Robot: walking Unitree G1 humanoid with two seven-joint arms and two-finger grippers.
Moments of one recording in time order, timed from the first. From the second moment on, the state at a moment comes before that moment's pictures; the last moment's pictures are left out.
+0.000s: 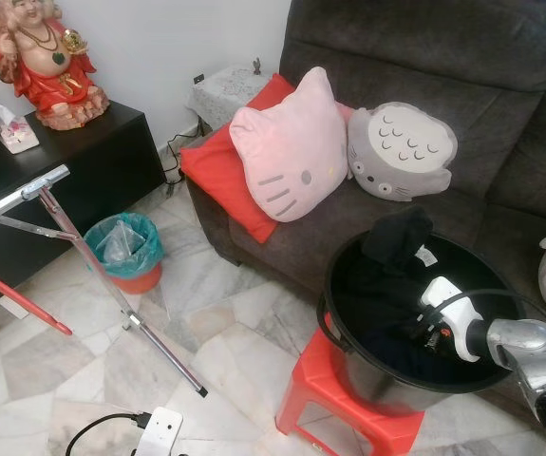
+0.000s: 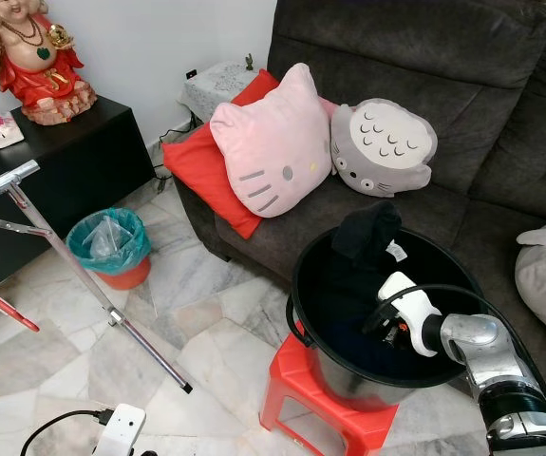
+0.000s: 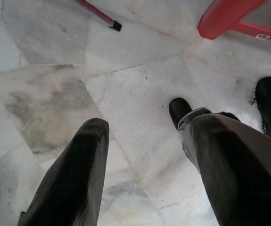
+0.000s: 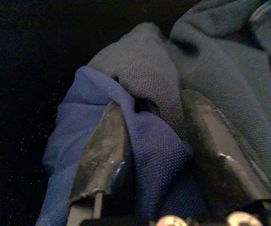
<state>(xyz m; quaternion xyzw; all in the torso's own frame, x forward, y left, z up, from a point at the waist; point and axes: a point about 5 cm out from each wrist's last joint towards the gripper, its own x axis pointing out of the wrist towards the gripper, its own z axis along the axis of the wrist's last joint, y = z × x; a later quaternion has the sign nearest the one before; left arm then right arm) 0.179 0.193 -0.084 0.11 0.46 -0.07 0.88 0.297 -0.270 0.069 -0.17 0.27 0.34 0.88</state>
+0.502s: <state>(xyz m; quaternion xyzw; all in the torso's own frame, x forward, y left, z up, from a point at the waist) 0.177 0.195 -0.085 0.12 0.46 -0.07 0.88 0.318 -0.246 0.143 -0.05 -0.01 0.27 0.96</state>
